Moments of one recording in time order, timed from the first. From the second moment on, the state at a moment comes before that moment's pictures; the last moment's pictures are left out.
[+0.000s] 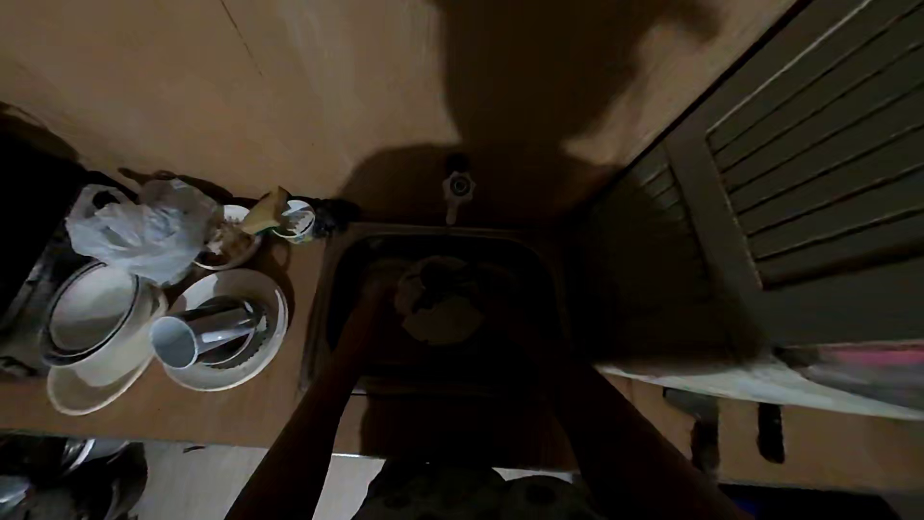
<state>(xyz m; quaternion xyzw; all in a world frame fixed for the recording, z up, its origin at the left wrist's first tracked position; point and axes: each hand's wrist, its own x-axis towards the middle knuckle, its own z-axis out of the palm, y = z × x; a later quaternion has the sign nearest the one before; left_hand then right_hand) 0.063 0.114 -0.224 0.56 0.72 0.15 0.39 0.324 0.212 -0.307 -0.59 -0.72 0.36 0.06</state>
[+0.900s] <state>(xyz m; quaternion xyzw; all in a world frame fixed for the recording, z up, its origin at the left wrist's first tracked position) -0.139 -0.047 -0.298 -0.02 0.78 0.52 0.35 0.275 0.171 -0.305 -0.58 -0.52 0.61 0.17</state>
